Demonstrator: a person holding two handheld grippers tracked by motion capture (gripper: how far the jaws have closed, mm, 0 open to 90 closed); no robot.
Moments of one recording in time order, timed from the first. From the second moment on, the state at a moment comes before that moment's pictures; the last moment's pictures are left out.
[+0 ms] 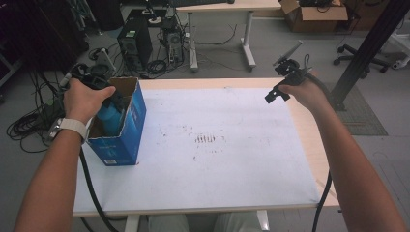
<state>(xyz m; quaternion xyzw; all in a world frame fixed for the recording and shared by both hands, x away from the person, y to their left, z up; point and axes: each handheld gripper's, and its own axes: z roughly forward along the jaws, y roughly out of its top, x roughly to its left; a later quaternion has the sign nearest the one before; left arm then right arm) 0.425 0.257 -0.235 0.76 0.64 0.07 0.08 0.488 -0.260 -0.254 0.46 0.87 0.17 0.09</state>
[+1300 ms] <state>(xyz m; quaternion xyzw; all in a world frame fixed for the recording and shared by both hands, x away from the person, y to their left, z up) 0.428 0.262 -0.279 0.76 0.64 0.07 0.07 0.491 -0.257 -0.262 0.46 0.87 0.17 0.08</state>
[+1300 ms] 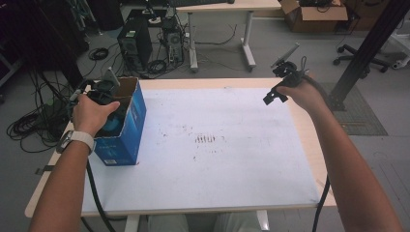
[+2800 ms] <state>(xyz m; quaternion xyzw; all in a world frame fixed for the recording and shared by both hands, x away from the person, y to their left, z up) 0.400 0.252 -0.195 0.75 0.64 0.10 0.12 0.478 -0.259 -0.251 0.45 0.87 0.18 0.09</state>
